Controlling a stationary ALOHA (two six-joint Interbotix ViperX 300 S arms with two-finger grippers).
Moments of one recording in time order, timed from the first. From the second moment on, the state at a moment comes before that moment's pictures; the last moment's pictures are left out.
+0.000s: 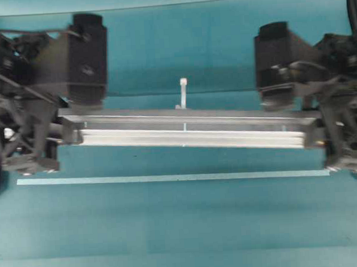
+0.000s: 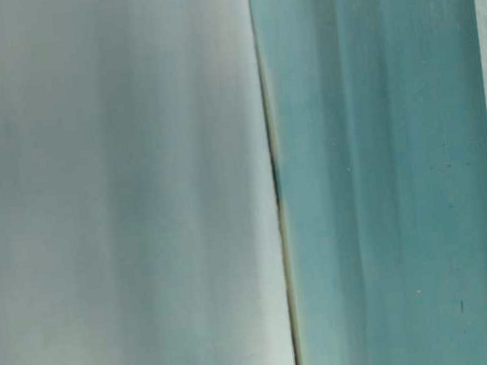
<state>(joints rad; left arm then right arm) -0.01 -0.27 -0.01 0.02 1.46 -0.06 -0.01 -0.27 0.05 0.12 1.62 0.10</state>
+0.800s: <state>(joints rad) 0.00 -0.34 0.65 0.02 0.82 -0.07 -0.03 -0.26 0.61 0.08 1.05 0.10</state>
